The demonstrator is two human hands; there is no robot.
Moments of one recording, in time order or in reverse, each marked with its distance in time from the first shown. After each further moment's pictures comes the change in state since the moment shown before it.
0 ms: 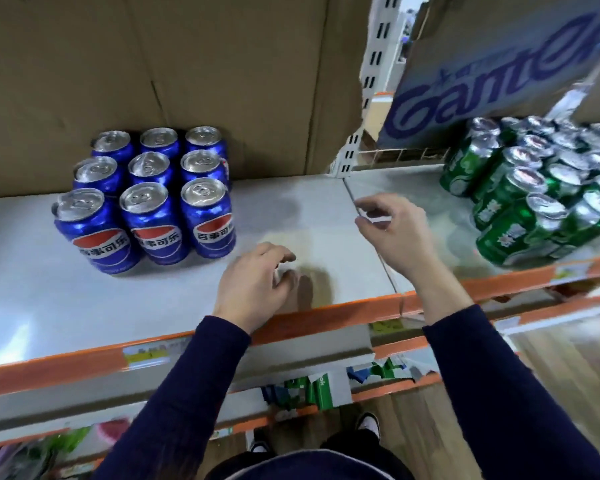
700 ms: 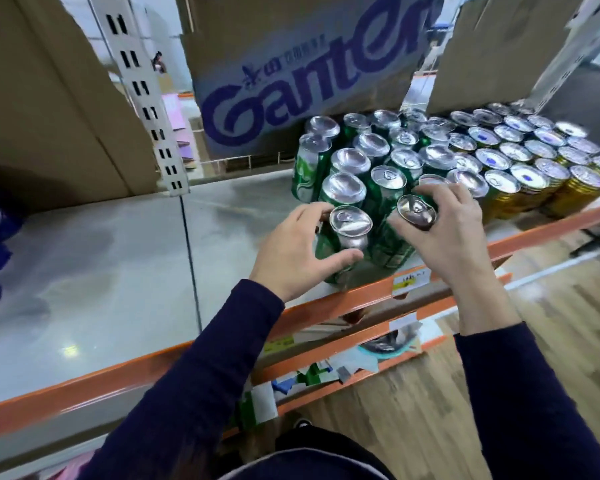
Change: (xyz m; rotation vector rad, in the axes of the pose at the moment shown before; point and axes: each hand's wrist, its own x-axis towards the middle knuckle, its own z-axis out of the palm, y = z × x) left_hand 0.140 0.256 0.165 -0.225 -0.117 0.241; right_hand -0.001 0.181 -0.254 -0.402 0.228 0.218
